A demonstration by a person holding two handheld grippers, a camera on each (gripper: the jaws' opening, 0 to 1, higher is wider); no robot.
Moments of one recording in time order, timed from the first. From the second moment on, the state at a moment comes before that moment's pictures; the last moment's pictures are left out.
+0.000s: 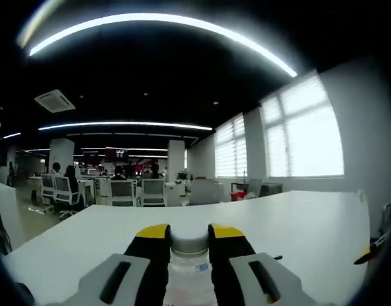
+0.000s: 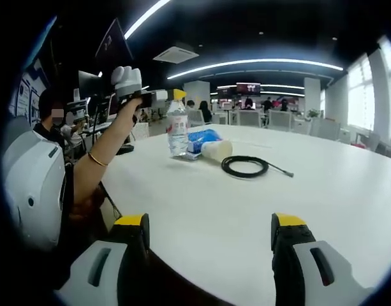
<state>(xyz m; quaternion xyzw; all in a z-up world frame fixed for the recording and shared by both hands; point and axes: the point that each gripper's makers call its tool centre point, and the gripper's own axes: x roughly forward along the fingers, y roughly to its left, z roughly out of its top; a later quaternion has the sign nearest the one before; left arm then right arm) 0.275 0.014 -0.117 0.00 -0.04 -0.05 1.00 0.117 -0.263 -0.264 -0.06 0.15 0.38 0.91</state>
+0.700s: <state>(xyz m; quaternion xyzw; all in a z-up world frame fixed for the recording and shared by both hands) 0.265 0.094 -0.119 0.02 -0.02 0.02 1.00 0.112 -0.245 -0.260 -0.08 0.16 0.38 0.91</state>
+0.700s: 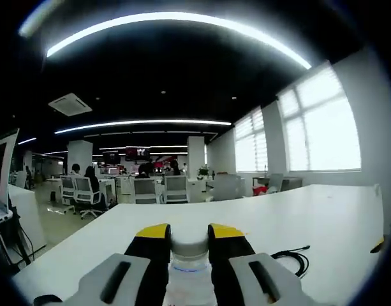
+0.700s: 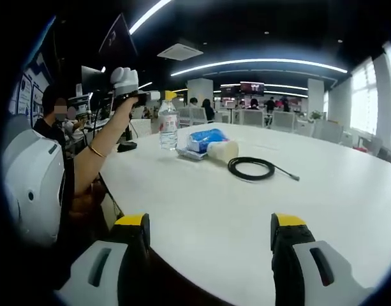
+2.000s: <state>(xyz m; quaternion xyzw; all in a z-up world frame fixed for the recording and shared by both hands) 0.265 0.147 -0.149 0.01 -0.02 0.05 1.00 0.120 -0.225 -0.272 -0.10 0.18 0.40 0.90</state>
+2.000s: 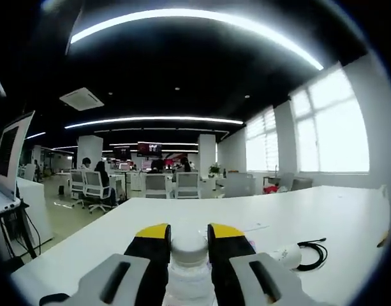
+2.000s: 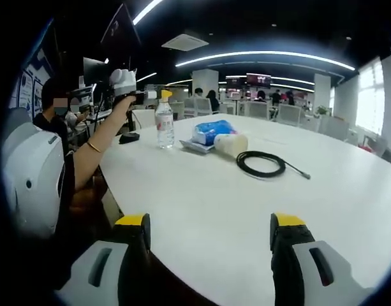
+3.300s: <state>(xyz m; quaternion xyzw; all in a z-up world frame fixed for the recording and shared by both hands) 0.275 0.149 -0.173 -0.01 0.00 0.08 1.00 0.120 -0.236 -0.280 -0.08 0.19 0.39 0.90</state>
